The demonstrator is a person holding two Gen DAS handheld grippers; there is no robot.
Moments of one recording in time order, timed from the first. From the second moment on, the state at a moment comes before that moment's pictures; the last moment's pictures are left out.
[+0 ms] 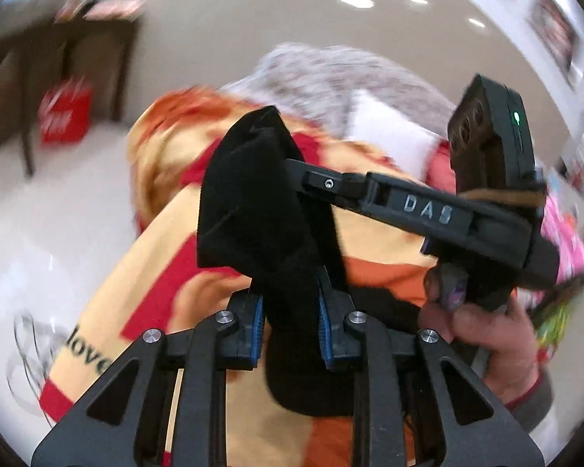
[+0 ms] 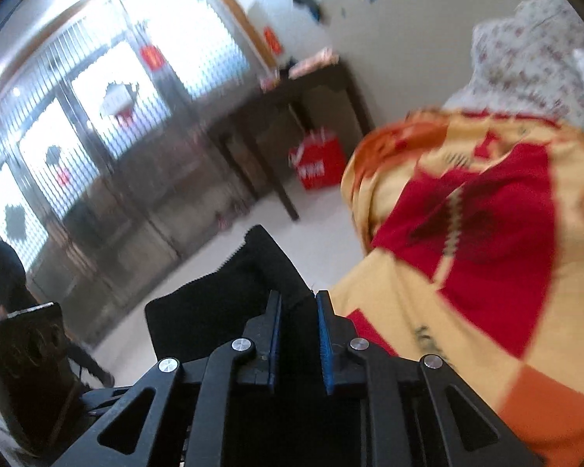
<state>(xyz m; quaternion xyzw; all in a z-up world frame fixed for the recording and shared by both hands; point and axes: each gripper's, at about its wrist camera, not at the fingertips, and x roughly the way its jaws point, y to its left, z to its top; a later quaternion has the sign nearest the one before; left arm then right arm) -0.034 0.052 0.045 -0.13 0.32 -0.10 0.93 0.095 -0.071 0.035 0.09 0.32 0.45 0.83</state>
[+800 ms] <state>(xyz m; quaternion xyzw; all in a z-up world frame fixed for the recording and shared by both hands) -0.067 -0.072 0.020 0.06 0.36 -0.26 0.89 -0.023 -0.311 -0.040 0.31 0.37 0.21 0.85</state>
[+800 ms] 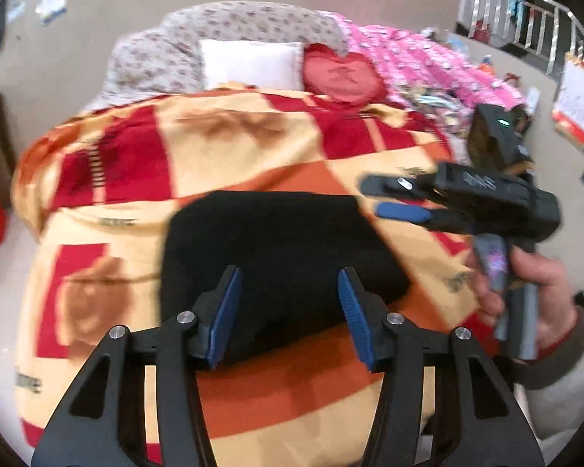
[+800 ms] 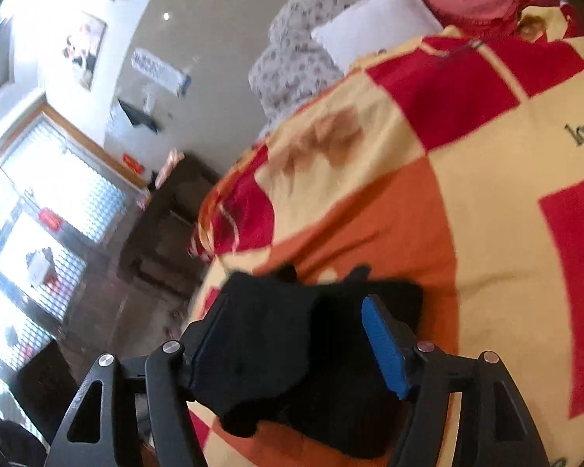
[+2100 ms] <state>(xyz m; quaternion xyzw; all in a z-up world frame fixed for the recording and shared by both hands) 0.022 -0.081 -0.014 0.02 0.44 -0.16 0.88 -0.017 -0.288 -0.020 0.13 0.35 0.16 0.91</state>
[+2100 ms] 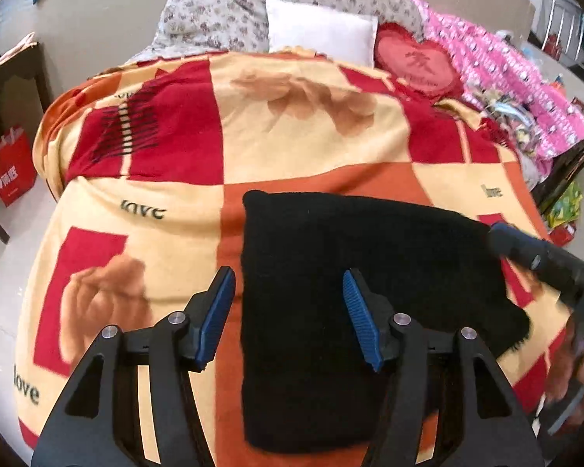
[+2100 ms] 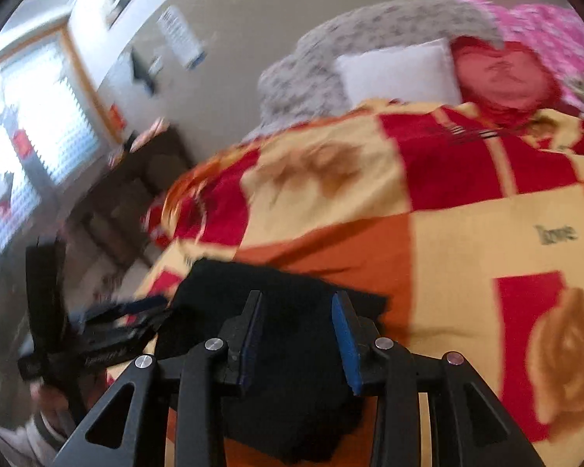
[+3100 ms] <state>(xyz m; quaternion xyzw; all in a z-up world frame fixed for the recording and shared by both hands) 0.021 -0.088 -0.020 0.01 0.45 -0.15 0.88 -0.063 -0.280 -0.029 0.08 0.38 0.11 0.91</state>
